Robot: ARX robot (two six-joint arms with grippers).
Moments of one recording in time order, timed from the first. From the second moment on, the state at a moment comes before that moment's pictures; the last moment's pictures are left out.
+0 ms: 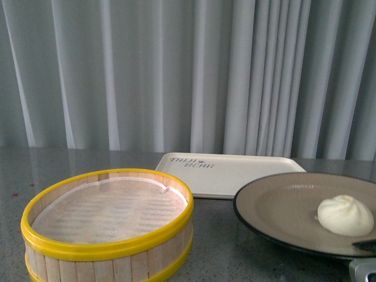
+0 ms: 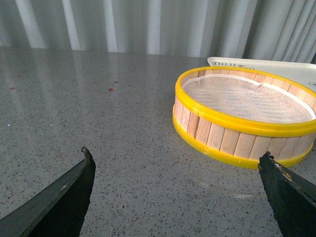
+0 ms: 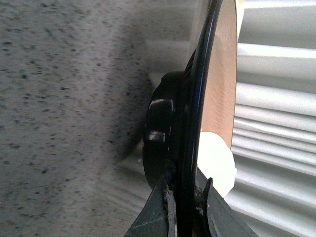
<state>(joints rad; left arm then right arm) 0.00 0.00 0.03 0.00 0.00 0.00 0.17 1.21 0.46 0.36 -0.16 -1.62</state>
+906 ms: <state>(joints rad) 0.00 0.00 0.03 0.00 0.00 0.00 -0.01 1.58 1.01 0.23 -0.42 -1.65</state>
